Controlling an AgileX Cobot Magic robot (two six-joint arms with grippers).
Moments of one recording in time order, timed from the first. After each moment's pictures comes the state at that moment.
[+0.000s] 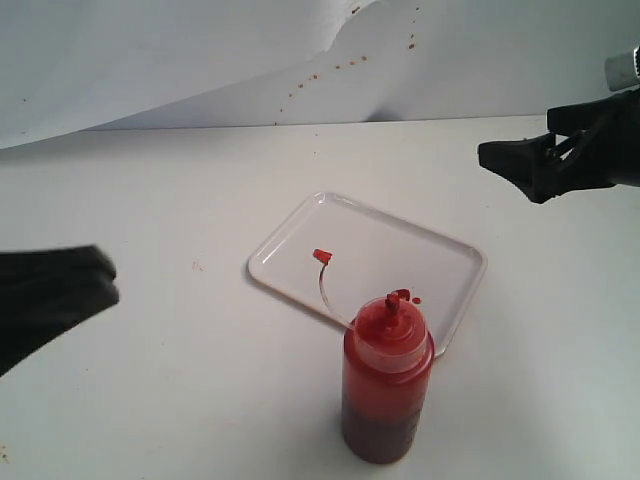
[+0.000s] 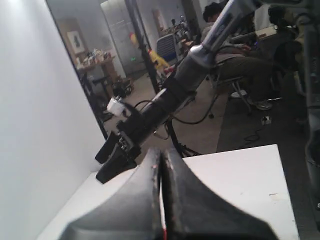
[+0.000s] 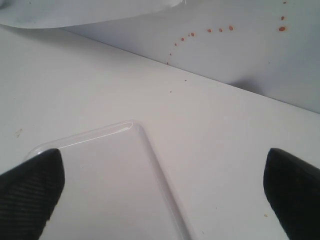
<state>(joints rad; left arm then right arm) -0.37 0.66 -0.45 1.40 -0.89 -1.06 -0.12 1.57 -0.81 1.74 0.76 -2.12</state>
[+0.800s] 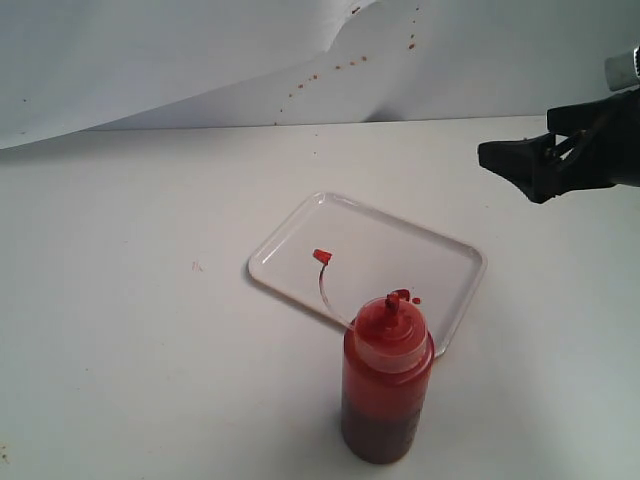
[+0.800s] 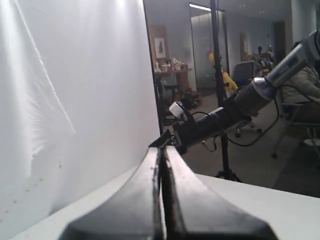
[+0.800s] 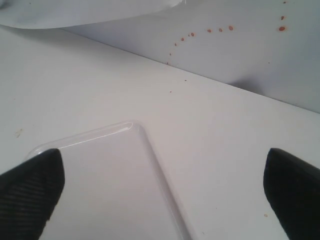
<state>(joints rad) -0.24 0.10 -0.38 1.74 -0.65 -1.86 -0.12 1.57 -0.81 1.74 0.76 -2.12</state>
